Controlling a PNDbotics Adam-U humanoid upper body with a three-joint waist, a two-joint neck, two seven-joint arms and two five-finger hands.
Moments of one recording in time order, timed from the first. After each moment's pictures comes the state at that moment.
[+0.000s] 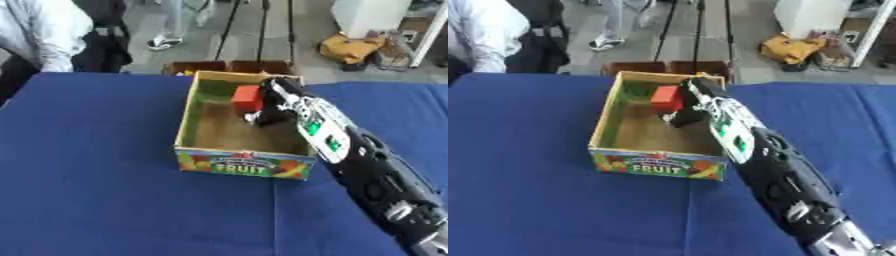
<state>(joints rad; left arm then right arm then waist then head) -0.59 0.28 -0.03 -1.99 -0.37 -0.26 0.47 -1.13 -0.41 0.24 -0.89 0.66 0.15 0.23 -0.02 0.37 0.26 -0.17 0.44</state>
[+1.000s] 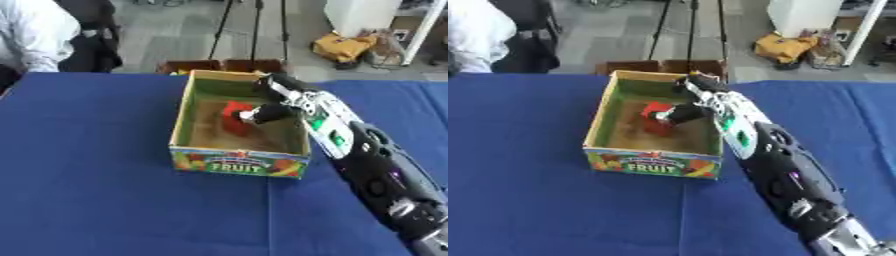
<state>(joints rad) -0.58 0.28 -0.03 -1.99 -0.37 -0.26 0.47 -1.14 -0.44 0.22 -1.02 0.71 0.12 0.28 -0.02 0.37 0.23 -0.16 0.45</state>
